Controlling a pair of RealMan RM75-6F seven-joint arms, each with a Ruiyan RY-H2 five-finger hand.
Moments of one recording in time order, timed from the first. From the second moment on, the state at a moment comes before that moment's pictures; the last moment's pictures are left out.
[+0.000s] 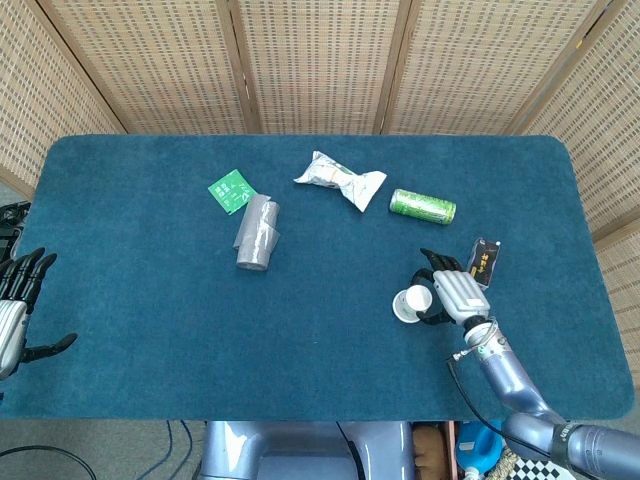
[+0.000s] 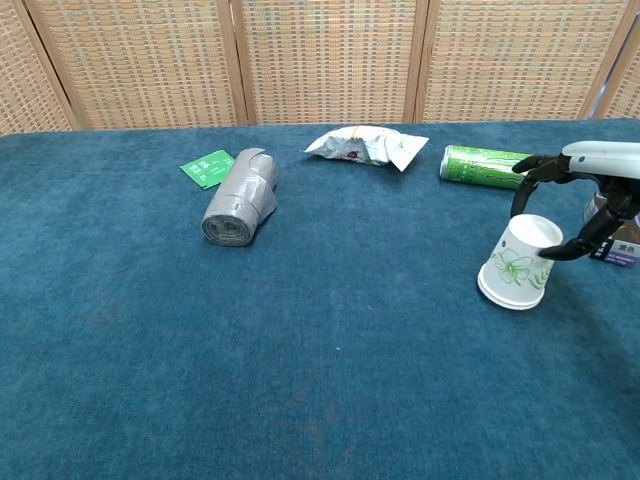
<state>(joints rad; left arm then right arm) -0.13 -0.93 -0.07 -1.90 1.44 1.44 0.10 0.63 -1.28 0.16 -1.71 -0.92 0.93 -0.21</state>
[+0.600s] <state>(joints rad) -0.14 -0.93 -0.07 -1.90 1.45 1.44 0.11 0.62 -1.21 0.17 -1.82 -0.97 0.97 -0.19</state>
